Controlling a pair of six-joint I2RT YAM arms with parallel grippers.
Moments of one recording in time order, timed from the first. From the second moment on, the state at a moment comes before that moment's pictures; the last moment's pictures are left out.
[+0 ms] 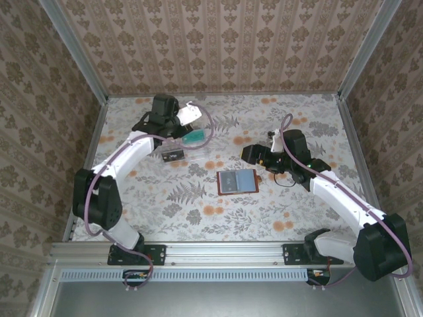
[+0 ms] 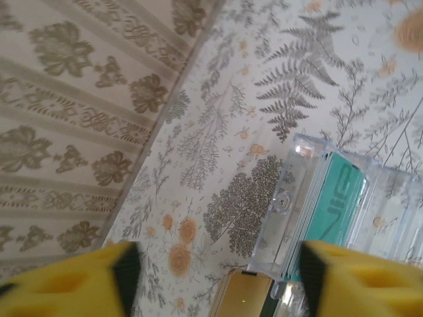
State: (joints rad) left arm -0.42 1.60 1.29 -0.31 0.03 0.78; right arm 0.33 1.17 0.78 -0.25 -0.48 0.70
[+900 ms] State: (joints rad) left arm -0.51 1.22 0.89 -0.44 0.08 -0.46; right arm 0.45 1.27 0.68 -0.32 -0.30 0.59
